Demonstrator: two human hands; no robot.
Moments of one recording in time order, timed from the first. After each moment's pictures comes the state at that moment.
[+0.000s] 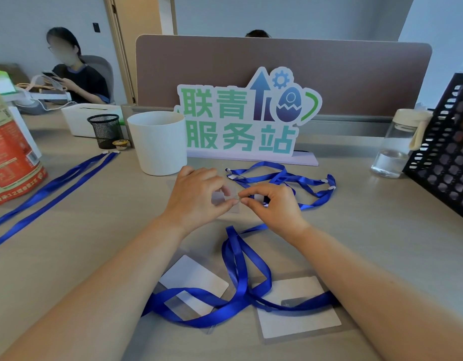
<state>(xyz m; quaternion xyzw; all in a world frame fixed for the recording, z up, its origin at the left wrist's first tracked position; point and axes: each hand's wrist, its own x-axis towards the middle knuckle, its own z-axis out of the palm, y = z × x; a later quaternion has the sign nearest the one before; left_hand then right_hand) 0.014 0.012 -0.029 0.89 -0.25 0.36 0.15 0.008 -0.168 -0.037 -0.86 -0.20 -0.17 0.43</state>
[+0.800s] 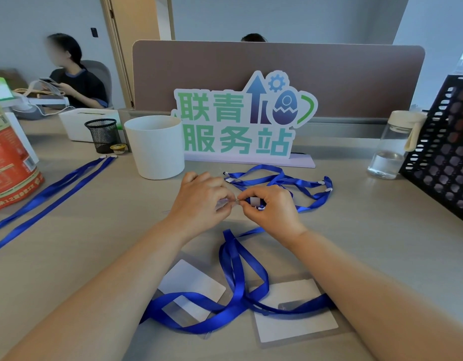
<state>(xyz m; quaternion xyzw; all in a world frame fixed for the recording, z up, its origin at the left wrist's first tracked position) 0.007 -0.001 -0.022 0.91 -0.26 0.31 0.10 0.011 -0.170 -0.040 -0.86 -0.24 -0.23 0.38</state>
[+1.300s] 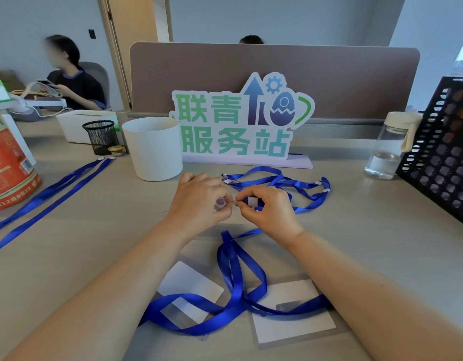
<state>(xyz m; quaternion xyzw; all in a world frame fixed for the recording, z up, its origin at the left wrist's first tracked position) 0.006 -0.004 -0.019 0.92 -0.24 0.30 0.11 0.008 -0.169 -0.037 -0.85 -0.23 -0.21 0.41</state>
